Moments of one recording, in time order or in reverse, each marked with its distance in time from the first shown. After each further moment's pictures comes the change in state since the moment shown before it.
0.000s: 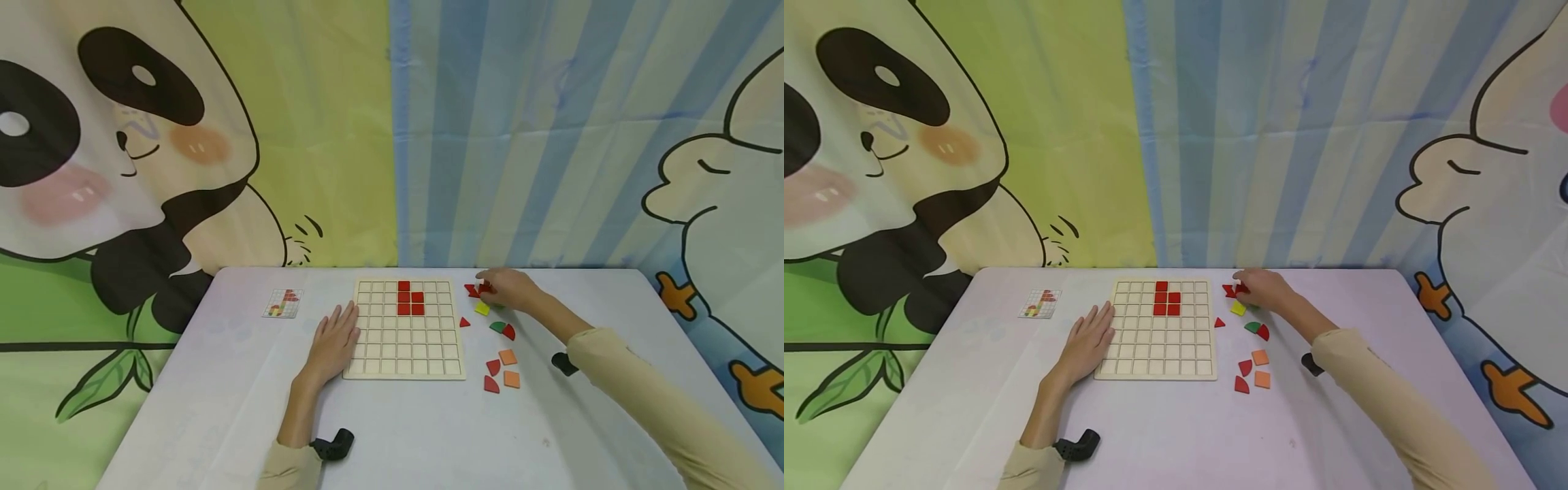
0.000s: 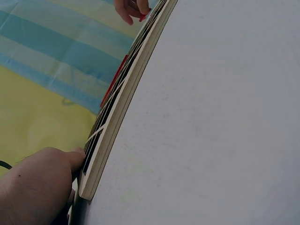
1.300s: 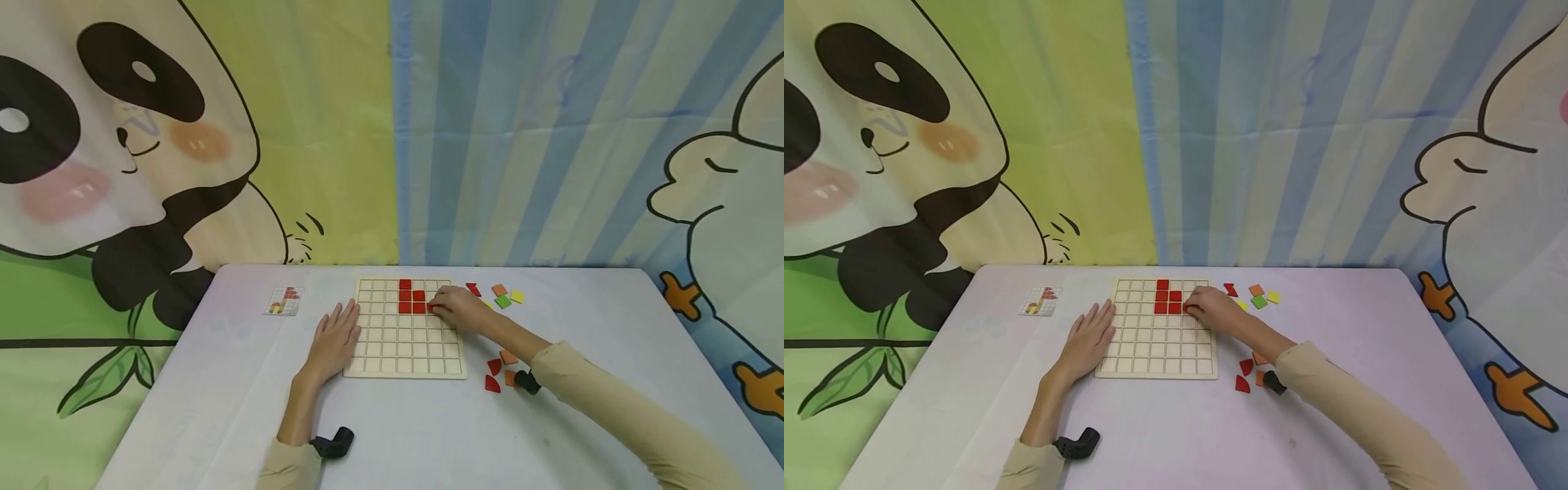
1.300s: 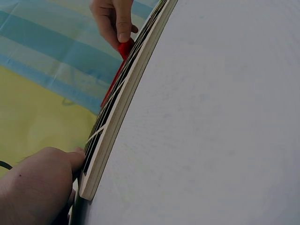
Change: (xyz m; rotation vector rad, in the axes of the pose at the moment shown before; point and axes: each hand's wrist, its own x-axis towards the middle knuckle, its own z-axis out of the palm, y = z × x) left_hand -0.001 0.000 -0.001 0.007 0.005 0.002; right_hand 0.012 -0.082 0.032 0.218 0.158 -0.332
